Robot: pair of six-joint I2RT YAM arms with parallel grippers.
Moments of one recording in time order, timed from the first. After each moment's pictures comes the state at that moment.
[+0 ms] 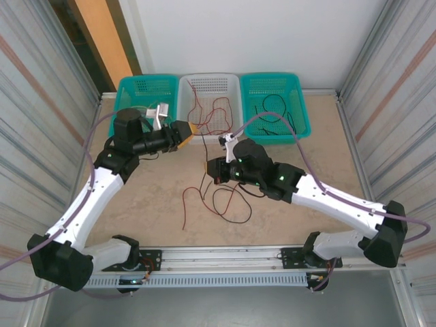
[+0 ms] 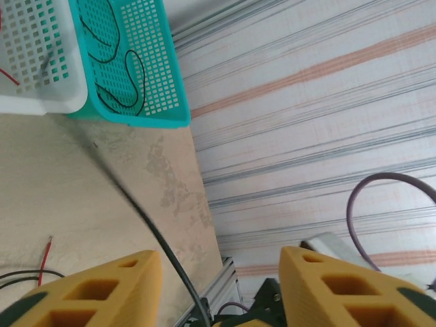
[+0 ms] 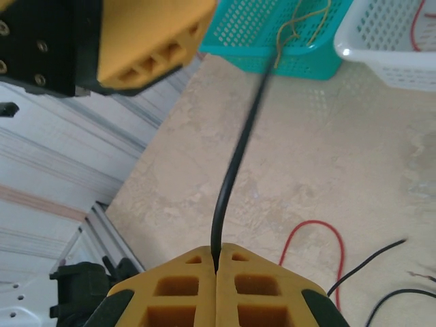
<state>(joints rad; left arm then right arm) -0.33 1.15 1.07 -0.24 0.73 -0.92 1.00 1.23 1.10 -0.31 -0.02 0.66</state>
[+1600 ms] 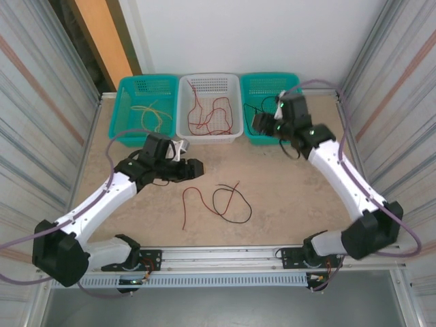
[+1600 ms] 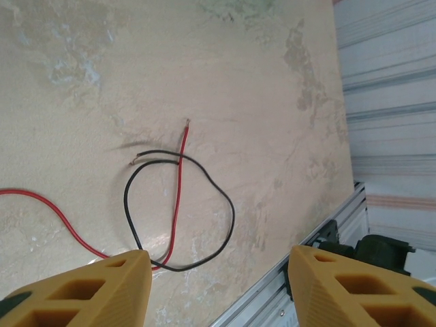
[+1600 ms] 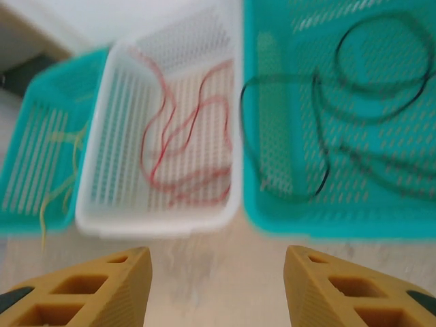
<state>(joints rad) -0.53 1.19 0.92 -0.54 0.51 -0.62 0.43 1.34 1.29 -0.61 -0.05 0.54</state>
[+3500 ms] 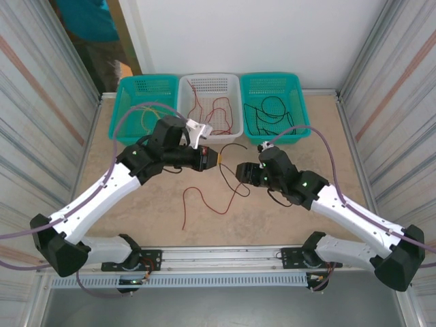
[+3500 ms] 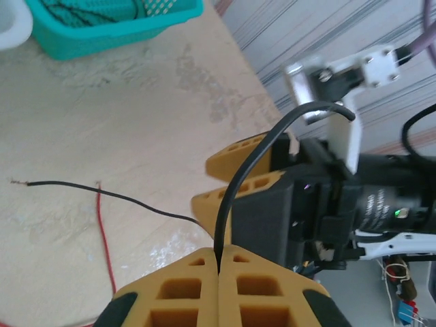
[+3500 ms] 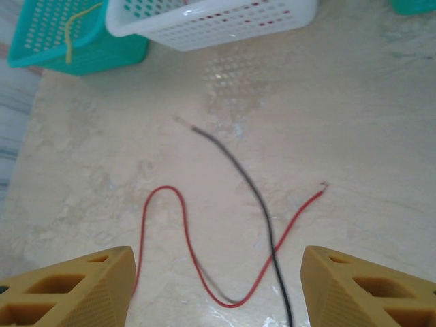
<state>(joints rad) -0.71 1.25 1.27 -0.61 0.47 -0.47 0.81 1.04 0.88 -0.53 0.08 0.77</state>
